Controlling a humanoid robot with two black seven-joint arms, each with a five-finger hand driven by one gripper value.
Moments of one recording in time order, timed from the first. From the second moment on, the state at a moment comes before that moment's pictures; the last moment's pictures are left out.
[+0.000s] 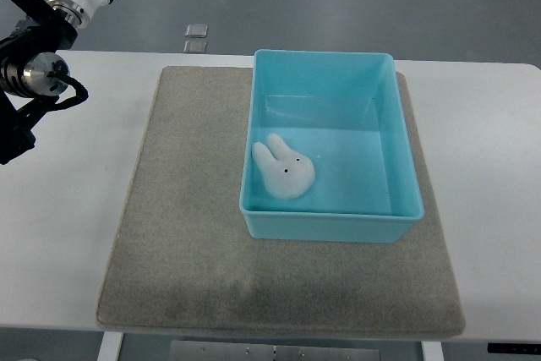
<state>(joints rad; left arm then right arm) -1.08 0.42 -0.41 -0.60 -0.18 -0.25 -0.46 0.00 0.00 0.06 0.12 -0.11 0.20 0.03</state>
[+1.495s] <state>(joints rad) -0.93 0.41 -0.45 -0.70 -0.58 -0.24 -0.36 0.00 0.00 0.06 0.12 -0.11 0.20 0.03</state>
